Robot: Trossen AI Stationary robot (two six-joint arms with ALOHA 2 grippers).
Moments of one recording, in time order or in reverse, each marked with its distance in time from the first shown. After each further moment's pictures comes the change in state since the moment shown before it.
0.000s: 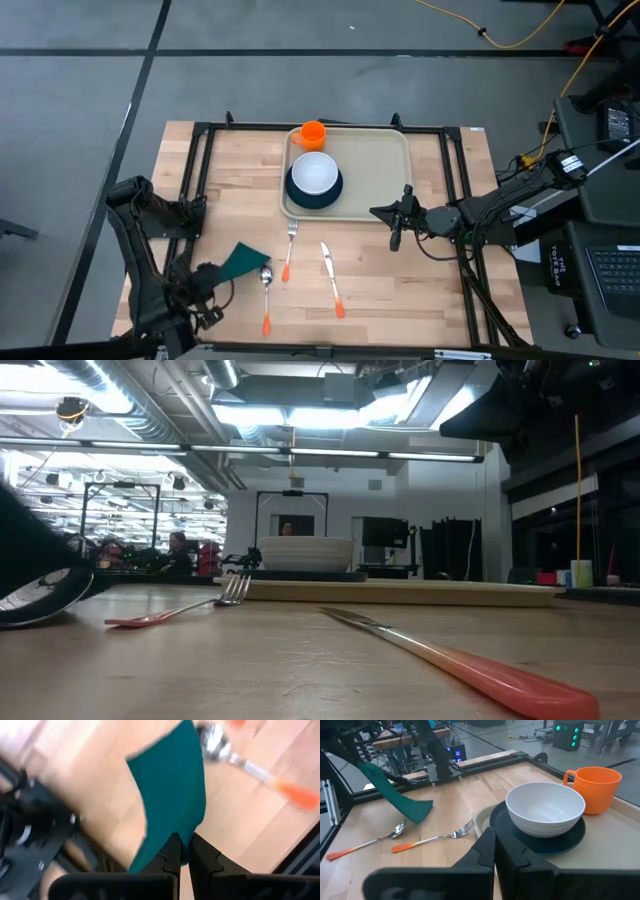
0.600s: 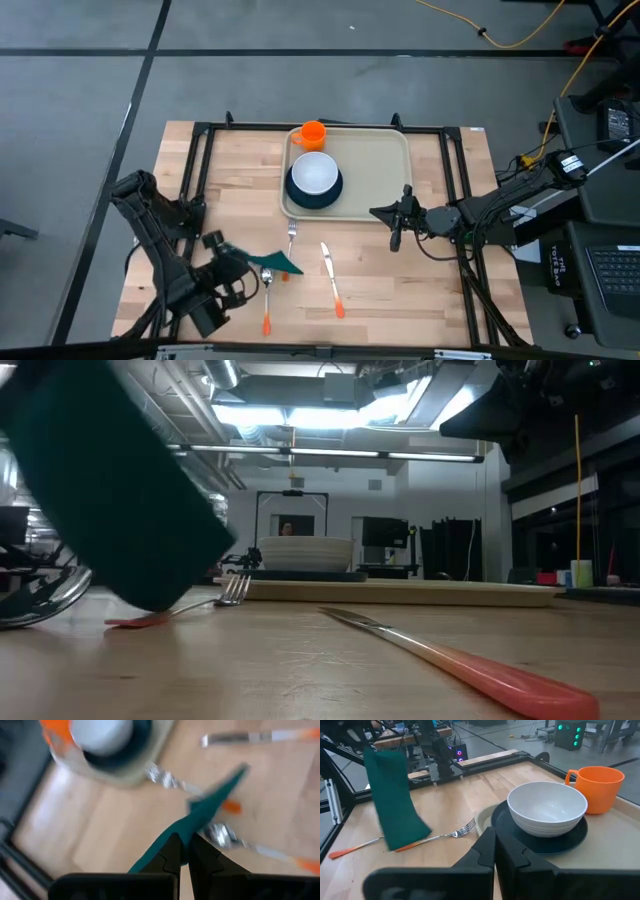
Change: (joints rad) left arm 0.191 -0.022 0.040 0.002 -0.341 0.474; right arm 0.000 0.000 0.000 -0.001 -0.009 0.000
